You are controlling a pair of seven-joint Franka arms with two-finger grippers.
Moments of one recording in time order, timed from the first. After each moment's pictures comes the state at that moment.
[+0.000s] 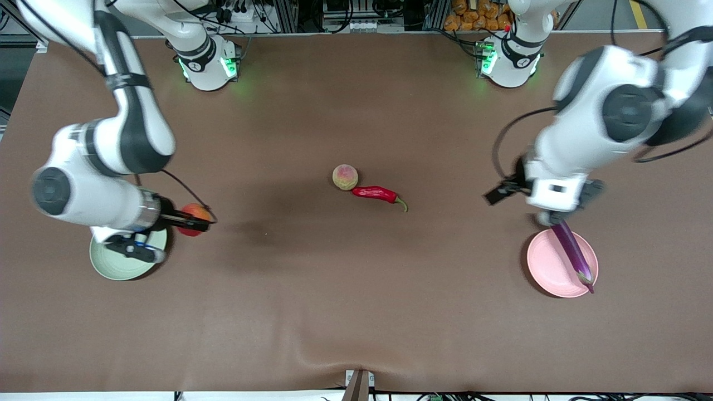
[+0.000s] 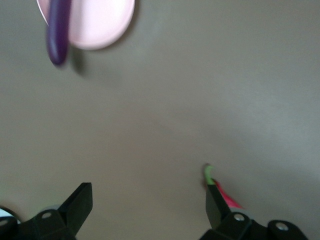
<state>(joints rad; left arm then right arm) 0.31 0.32 -0.81 -1.63 0.14 1.79 -1.18 0.11 0.37 -0.03 -1.67 0.16 1.90 0.27</state>
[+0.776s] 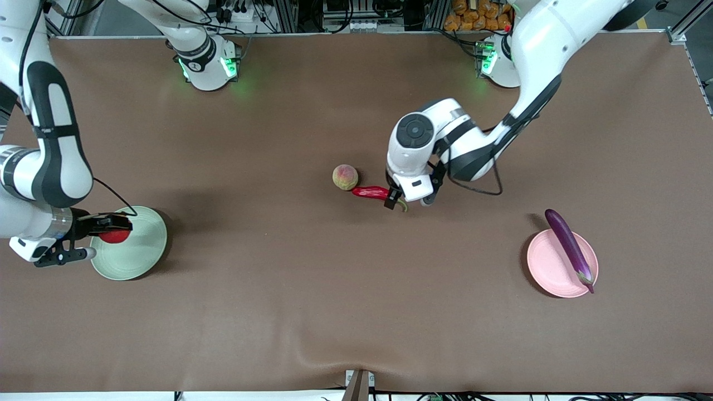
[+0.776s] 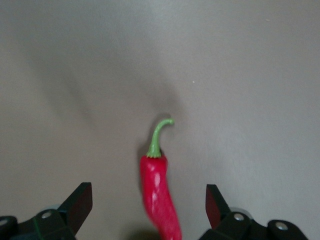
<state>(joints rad) -0.03 0.69 -0.79 -1.78 0.55 2.18 -2.22 -0.21 0.51 -0.03 -1.71 0.06 2.04 -0.48</state>
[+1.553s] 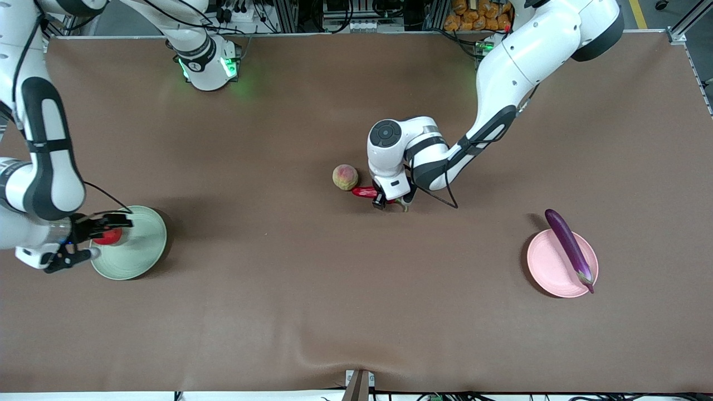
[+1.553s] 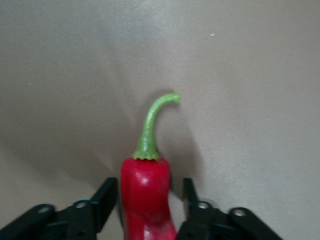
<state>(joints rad) -0.17 0.82 -0.69 -1.78 0.79 2.32 -2.42 -0.18 0.57 0.01 -1.57 0.08 1.84 -0.46</state>
